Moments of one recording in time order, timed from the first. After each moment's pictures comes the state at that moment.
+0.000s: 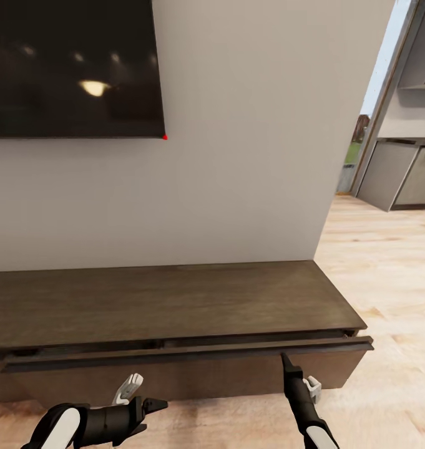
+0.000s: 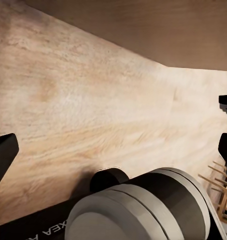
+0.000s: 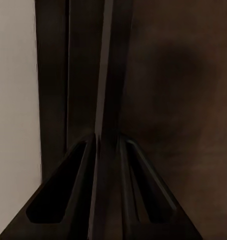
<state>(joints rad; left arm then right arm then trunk) -0.15 0.18 -0.02 -1.19 0.86 1.05 -0.25 -0.36 0.07 -0.27 -0.48 -1.21 -0.01 0.69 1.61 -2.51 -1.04</state>
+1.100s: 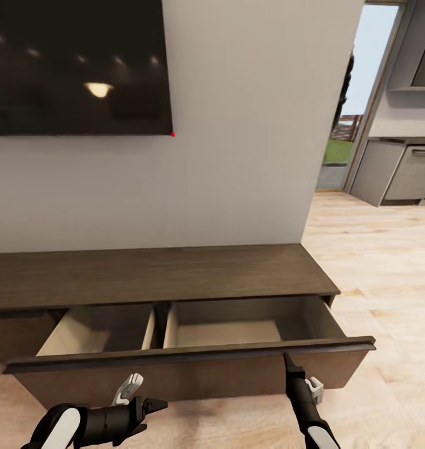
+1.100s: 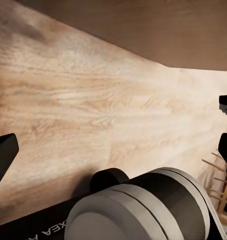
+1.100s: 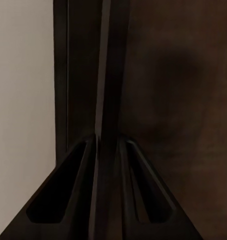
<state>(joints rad) -0.14 0.18 -0.02 -1.19 0.86 1.05 -0.25 -0.36 0.07 -0.28 -0.48 -1.22 -0.01 0.69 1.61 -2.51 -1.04</state>
